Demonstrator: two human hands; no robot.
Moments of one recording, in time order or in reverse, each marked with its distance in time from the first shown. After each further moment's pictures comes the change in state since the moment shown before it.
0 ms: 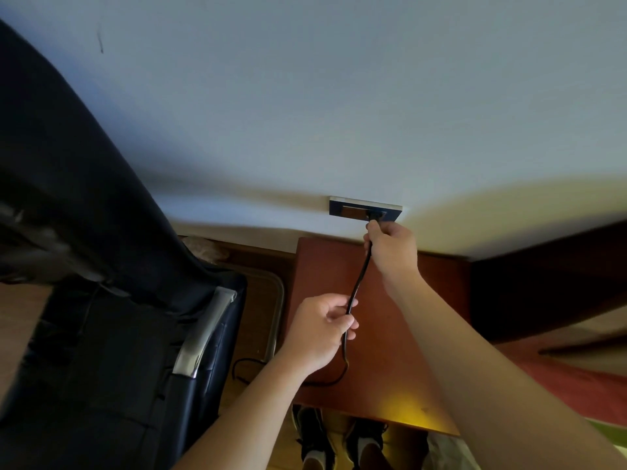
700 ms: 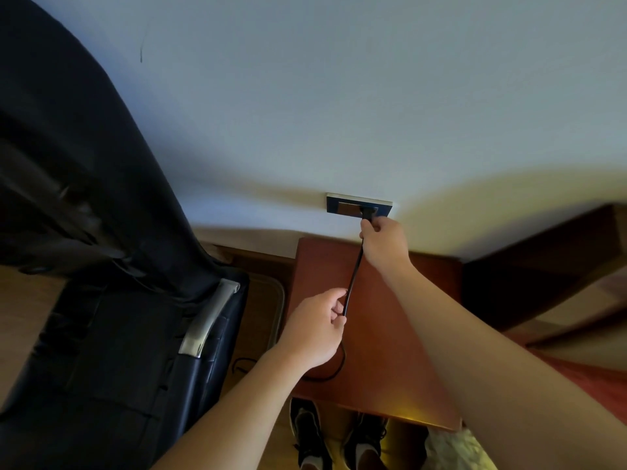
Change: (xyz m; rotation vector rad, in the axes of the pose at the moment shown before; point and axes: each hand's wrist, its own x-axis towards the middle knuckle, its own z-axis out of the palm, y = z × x) left_hand -0.020 -0.008 0.005 0.618 0.049 0.183; right_hand 0.003 0.006 -0.008 -0.321 -0.063 -0.185
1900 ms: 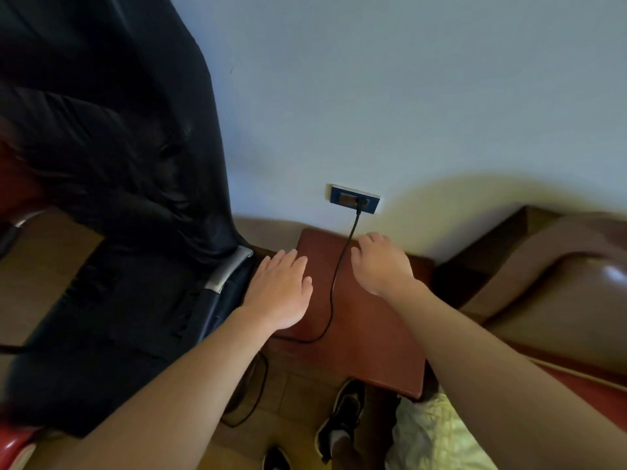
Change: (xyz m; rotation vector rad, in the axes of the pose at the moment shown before) left_hand -0.105 0.009 -0.038 0.511 0.153 -0.020; right_hand -0.150 -0.022 -0.063 -0.934 -0.195 -0.402
